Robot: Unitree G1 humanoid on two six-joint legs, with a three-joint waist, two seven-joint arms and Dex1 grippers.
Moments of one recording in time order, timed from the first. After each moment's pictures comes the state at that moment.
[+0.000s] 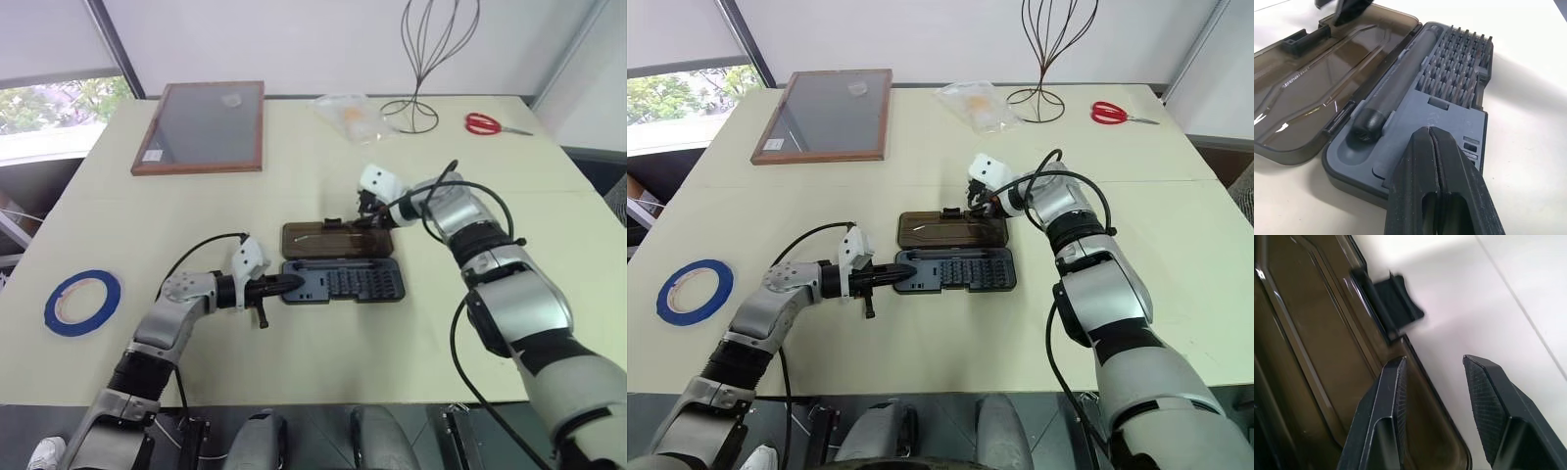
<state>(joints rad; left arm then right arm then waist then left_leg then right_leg) -0.38 0.47 -0.17 0.11 -0.31 0.27 -1.04 -1.18 -0.39 0.29 1.11 -0.21 0.20 0.98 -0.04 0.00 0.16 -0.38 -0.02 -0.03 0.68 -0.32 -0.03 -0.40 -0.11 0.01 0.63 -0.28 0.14</state>
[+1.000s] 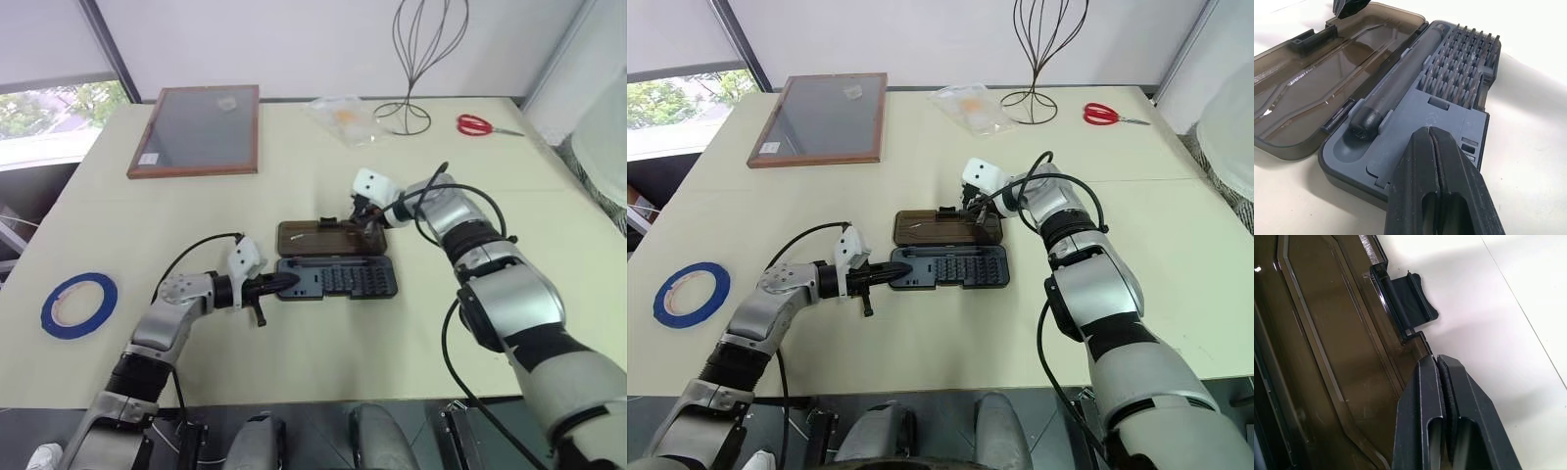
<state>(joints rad) -0.36 0.47 -0.15 0.11 -0.30 0.27 -1.00 -1.22 -0.35 0.29 1.20 -0.26 0.08 0.98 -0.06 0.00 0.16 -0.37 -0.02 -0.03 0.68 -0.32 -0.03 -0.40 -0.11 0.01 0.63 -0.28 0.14</state>
